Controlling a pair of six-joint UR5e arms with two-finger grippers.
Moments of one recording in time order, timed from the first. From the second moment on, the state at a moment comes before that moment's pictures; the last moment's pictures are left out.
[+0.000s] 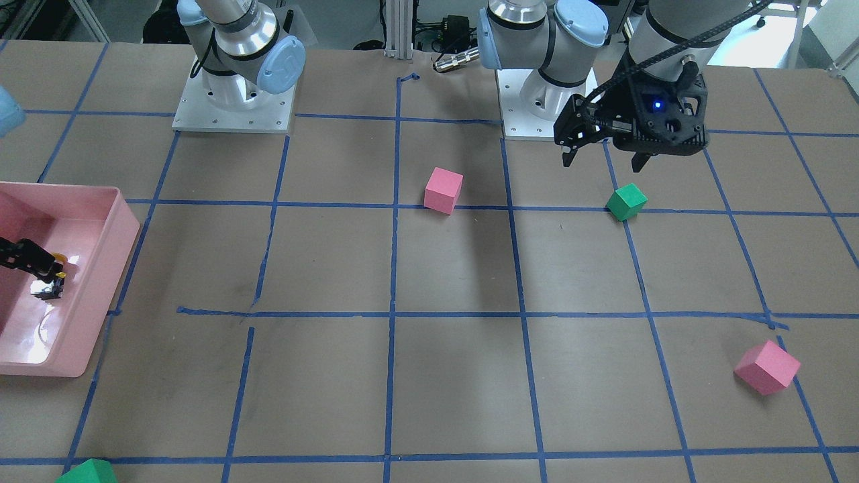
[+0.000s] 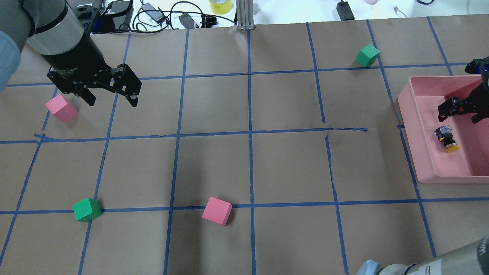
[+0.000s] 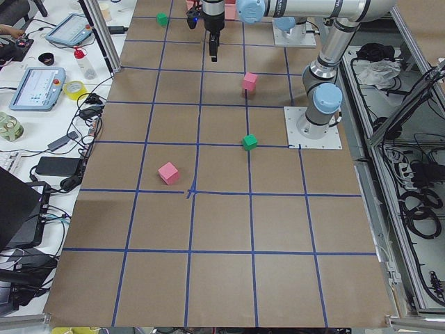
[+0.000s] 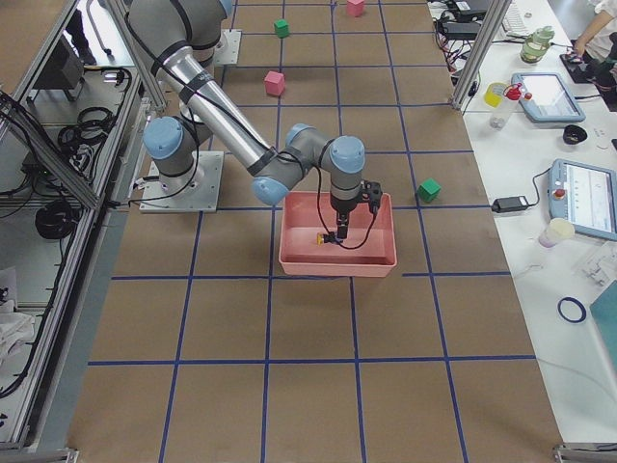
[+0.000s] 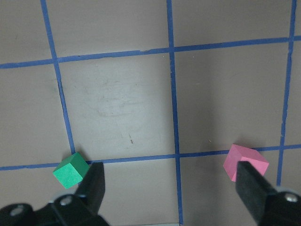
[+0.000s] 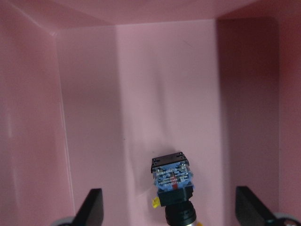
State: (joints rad) left arm -1.52 -1.53 -1.59 -1.63 1.58 0.12; right arm 0.93 -1.28 1.89 -2.24 -1.55 -0.56
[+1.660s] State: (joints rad) left arm -1.51 -1.53 -1.59 -1.63 1.59 0.14; right arm 0.93 -1.19 1.89 -2.31 -1.52 -0.71
